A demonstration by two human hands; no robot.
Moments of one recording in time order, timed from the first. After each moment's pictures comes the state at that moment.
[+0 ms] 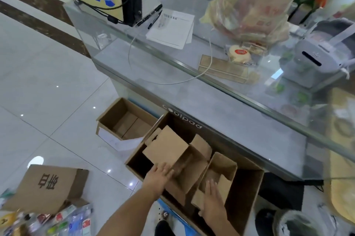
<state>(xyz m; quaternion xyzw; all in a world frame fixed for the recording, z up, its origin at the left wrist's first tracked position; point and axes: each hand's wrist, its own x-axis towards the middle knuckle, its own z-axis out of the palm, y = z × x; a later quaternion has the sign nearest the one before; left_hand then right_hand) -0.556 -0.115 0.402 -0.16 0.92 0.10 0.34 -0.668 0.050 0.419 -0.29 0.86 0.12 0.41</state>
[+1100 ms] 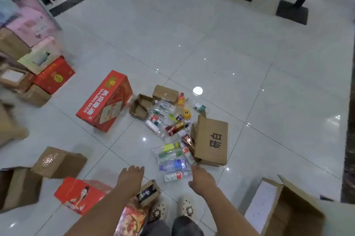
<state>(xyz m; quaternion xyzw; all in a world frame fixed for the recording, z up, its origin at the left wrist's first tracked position) -0.038 -0.021 0.313 -0.83 0.38 0.34 0.23 -0.171 -0.226 0.335 -0.85 0.29 0.37 0.24</state>
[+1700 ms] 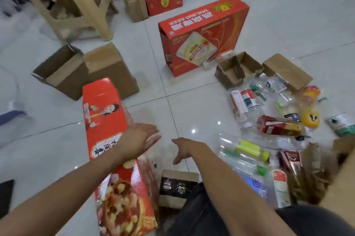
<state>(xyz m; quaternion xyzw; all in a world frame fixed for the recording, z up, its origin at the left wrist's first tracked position) -0.019 0.154 -0.089 -0.97 0.20 0.08 -0.04 0.019 -0.037 -0.122 -0.84 -0.20 0.50 0.11</state>
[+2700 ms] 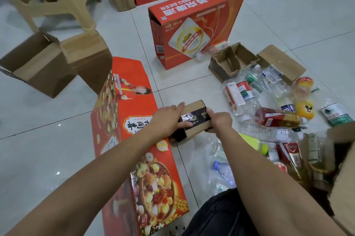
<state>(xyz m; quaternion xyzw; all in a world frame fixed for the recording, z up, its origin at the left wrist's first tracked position) 0.051 0.065 -0.124 -0.98 0.14 0.16 -0.05 0.067 -0.107 -0.158 -0.75 0.38 0.17 0.52</state>
